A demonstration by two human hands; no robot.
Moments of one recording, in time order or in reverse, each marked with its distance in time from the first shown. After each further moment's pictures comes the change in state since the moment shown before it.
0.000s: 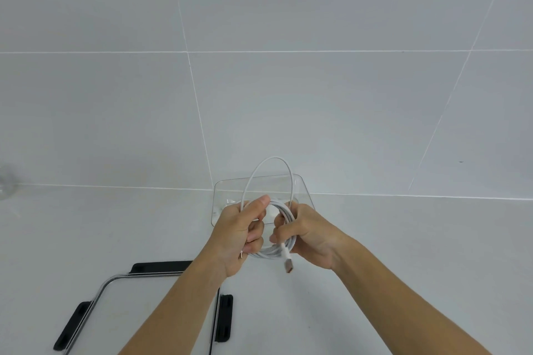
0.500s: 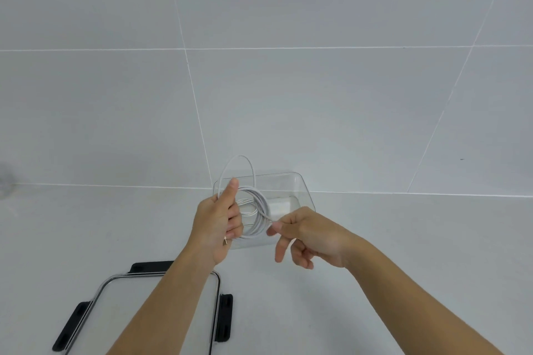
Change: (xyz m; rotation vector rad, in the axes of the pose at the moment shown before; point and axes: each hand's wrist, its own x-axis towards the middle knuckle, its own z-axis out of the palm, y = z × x) left_hand 0.013 0.005 -0.021 -0.119 0.201 0.042; right_hand -0.005 0.000 -0.011 -0.348 -0.018 0.140
